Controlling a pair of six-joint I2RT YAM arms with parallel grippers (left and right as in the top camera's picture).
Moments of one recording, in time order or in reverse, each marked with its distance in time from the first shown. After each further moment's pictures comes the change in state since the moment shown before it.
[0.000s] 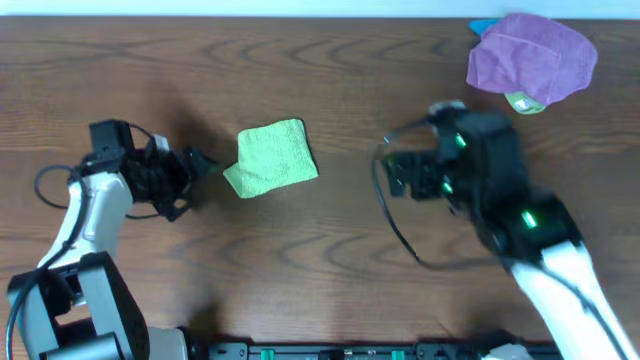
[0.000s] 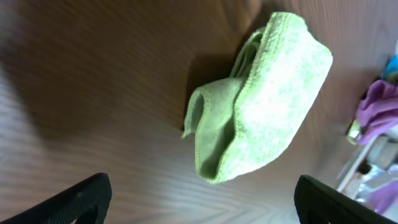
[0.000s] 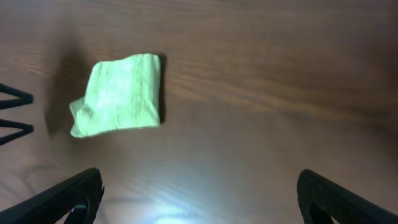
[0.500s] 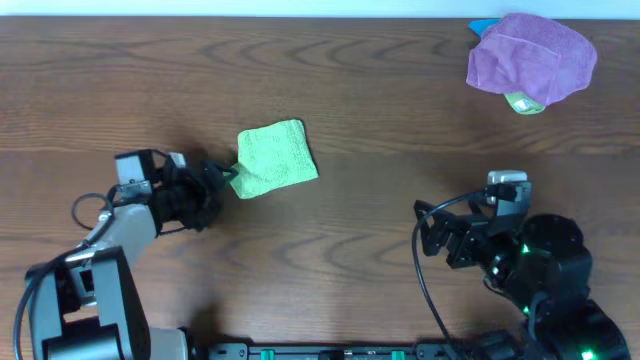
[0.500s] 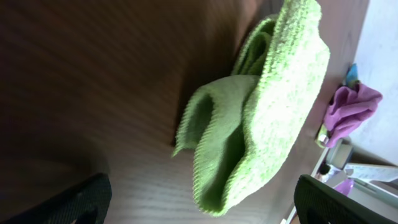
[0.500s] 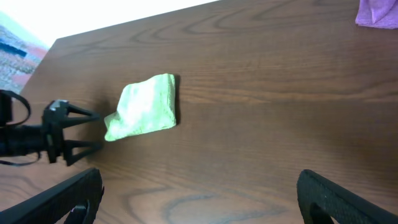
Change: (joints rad) left arm -0.058 0.000 -0.271 0.478 0.087 -0.226; right arm -0.031 -0.469 -0.187 -0.062 -0.016 0.106
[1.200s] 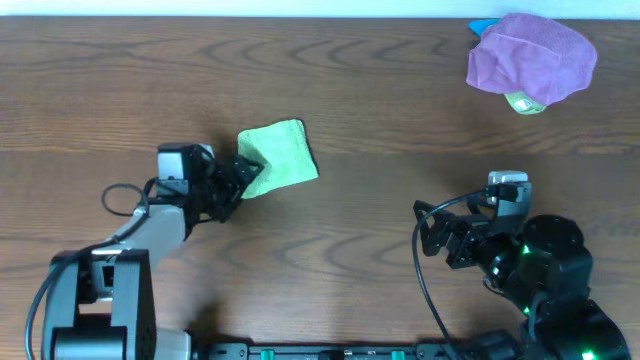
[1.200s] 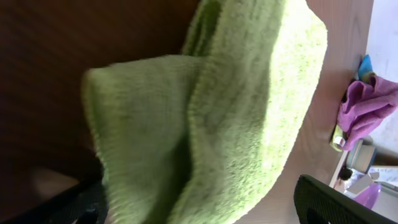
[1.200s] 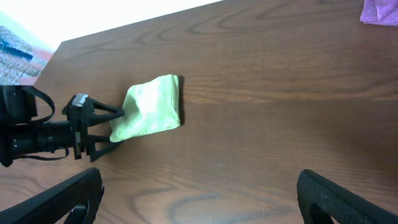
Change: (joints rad) left arm -0.222 0.016 -0.019 0.195 -0.164 -0.167; right arm 0.000 -0.002 0.000 0.004 -0.010 0.014
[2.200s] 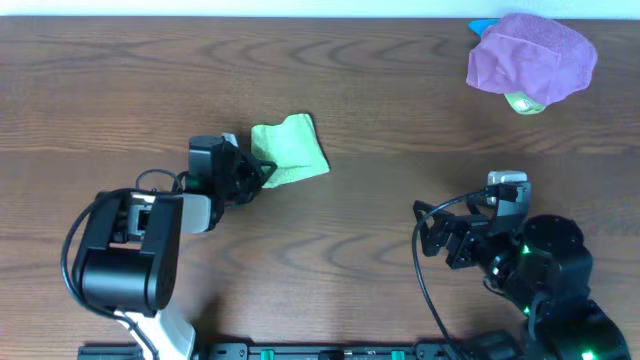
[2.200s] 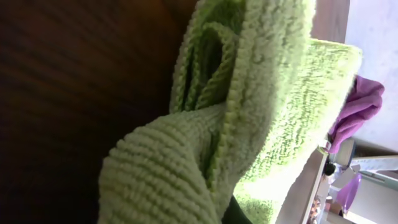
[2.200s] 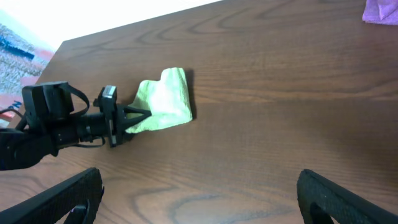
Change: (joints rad) left arm -0.099 0.267 0.026 0.411 -0.010 -0.119; right arm 0.000 0.000 -0.001 0.000 -0.004 0.000
